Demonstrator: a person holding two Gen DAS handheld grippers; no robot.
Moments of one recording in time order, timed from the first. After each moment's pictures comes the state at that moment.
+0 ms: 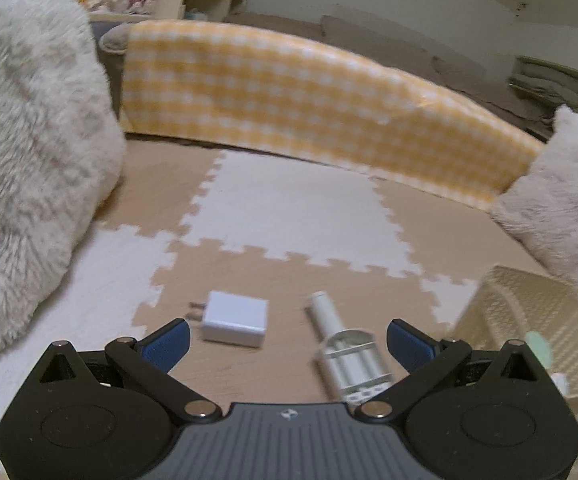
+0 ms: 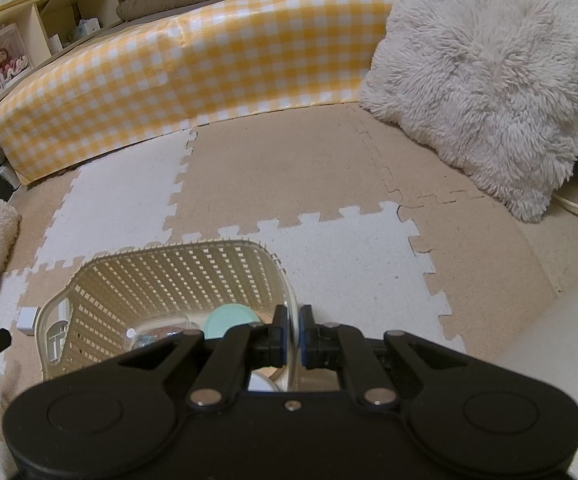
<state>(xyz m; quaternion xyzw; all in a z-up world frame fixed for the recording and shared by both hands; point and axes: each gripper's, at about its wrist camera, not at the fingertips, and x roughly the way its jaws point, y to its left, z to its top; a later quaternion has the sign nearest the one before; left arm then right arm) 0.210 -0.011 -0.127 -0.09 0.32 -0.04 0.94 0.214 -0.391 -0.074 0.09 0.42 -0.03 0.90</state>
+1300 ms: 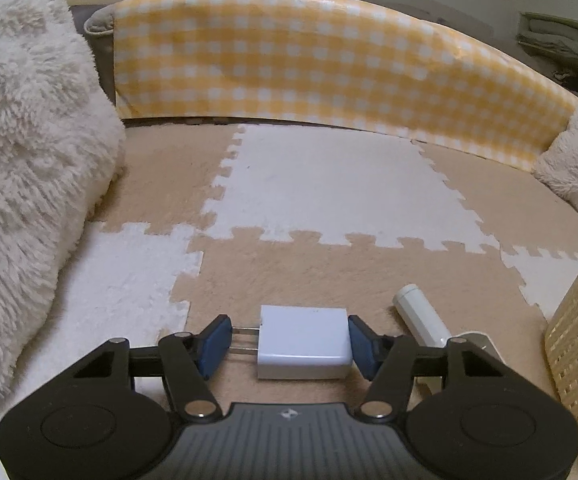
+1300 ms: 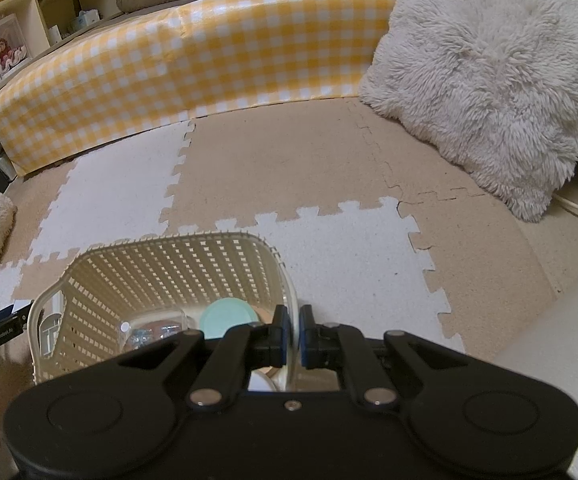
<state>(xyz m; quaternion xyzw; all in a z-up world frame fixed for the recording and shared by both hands) 0.271 0.009 -0.171 -0.03 0.35 -0.03 0.94 0.217 -0.384 -0.079 0.08 0.43 -0.04 0.90</state>
